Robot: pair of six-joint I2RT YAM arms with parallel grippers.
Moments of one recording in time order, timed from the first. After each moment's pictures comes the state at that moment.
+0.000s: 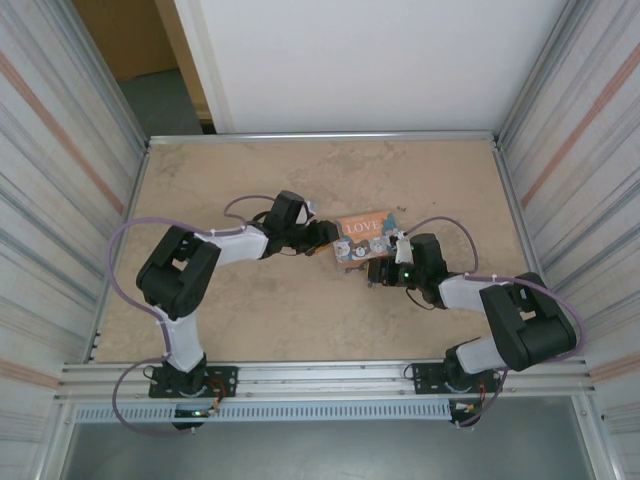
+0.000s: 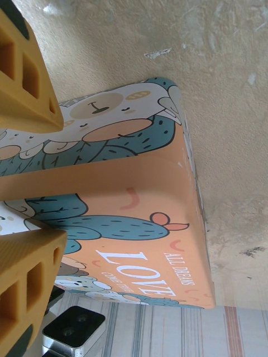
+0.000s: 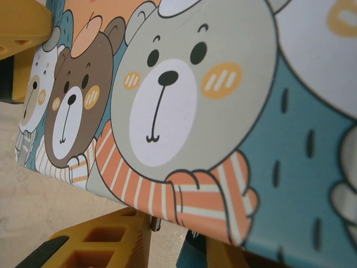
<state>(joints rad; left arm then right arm) -0.59 1.86 1.04 0.08 0.50 -0.91 0.34 1.42 0.36 0.33 -0.49 0.49</state>
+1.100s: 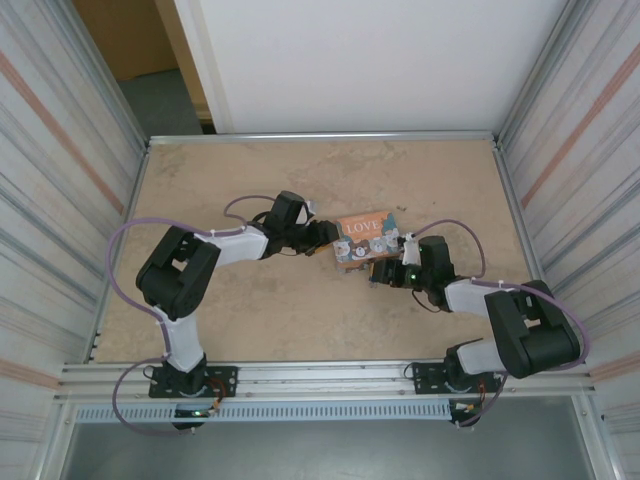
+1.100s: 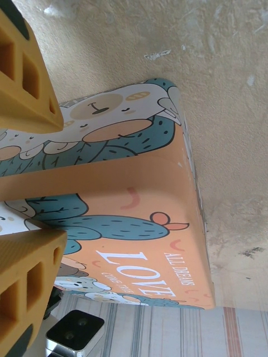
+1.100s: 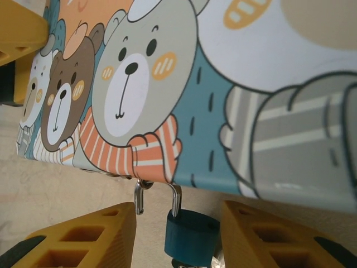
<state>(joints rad) -0.60 1.86 1.04 0.08 0.49 -0.91 0.28 1.37 0.33 0.33 -0.53 0.49</state>
